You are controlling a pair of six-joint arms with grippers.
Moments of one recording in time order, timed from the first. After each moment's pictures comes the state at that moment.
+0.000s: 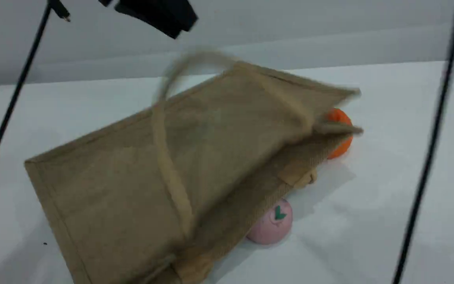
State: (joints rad) left arm -0.26 2.07 -1.76 -0.70 1.21 0.59; right arm 0.39 1.23 -1.25 0.40 0.86 -0.31
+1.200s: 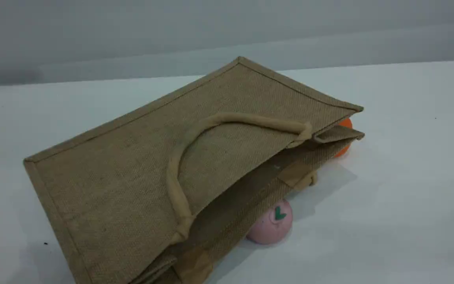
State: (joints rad) left arm -0.43 1.04 -1.10 -0.05 1.16 -0.03; right arm 0.40 0.08 -0.53 -0.09 1.07 0.17
